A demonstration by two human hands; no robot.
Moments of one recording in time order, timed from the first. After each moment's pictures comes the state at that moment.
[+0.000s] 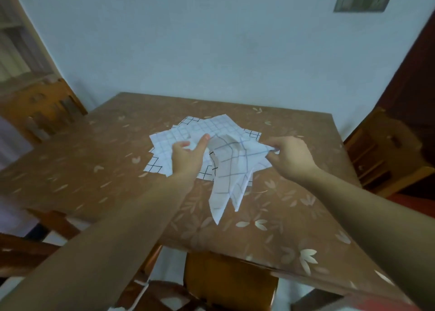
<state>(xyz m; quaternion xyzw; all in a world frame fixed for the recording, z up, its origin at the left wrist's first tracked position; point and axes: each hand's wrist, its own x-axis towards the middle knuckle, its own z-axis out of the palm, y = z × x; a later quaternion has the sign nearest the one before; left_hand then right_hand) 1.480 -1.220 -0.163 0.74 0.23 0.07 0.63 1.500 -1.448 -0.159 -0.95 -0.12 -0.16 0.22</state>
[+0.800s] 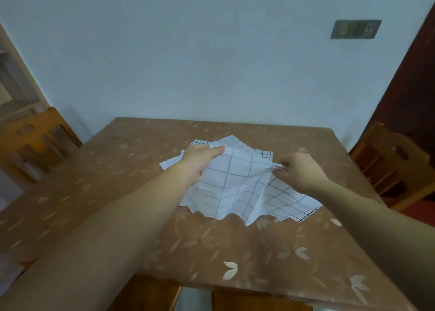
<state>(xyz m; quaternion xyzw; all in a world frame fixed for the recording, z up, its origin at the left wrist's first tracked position) 1.572 -1.102 -0.120 0.73 0.11 -0.09 0.67 1.529 -1.347 -0.131 -0.98 -0.03 -0.07 0.18</state>
